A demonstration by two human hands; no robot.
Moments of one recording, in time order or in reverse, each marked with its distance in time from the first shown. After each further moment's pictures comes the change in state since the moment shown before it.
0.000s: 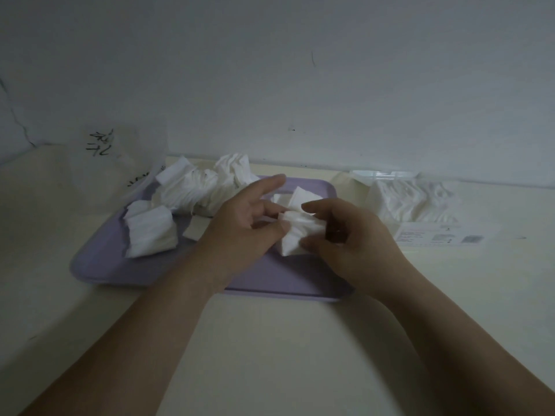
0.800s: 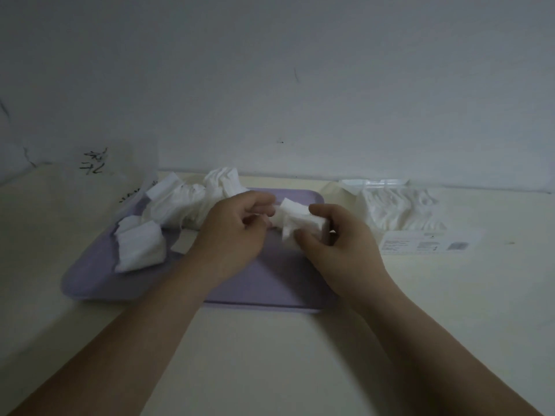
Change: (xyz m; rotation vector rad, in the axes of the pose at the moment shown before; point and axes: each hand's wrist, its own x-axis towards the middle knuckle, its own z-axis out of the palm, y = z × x) left_hand 0.020 0.002 0.009 0.401 0.166 0.106; right_hand 0.003 0.004 0.003 0.108 0.161 0.158
